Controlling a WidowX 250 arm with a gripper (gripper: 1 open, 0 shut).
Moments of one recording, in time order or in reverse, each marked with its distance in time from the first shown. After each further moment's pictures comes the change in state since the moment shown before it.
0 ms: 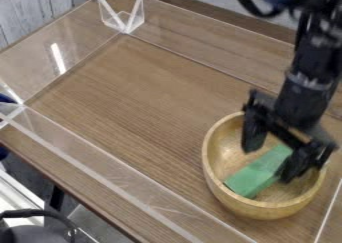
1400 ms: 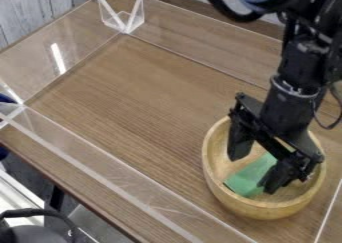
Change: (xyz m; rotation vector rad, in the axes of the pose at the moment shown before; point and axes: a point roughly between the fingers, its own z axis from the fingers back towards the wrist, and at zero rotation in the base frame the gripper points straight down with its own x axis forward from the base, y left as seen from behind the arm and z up) arm -0.016 0.015 -0.024 0.015 0.050 0.019
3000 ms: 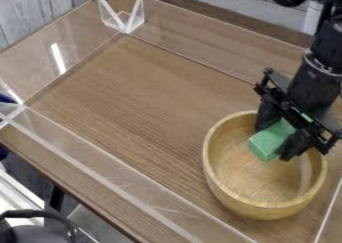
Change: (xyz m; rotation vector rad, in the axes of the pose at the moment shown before) arm 0.039 0.003 0.013 0.117 -0.004 -0.093
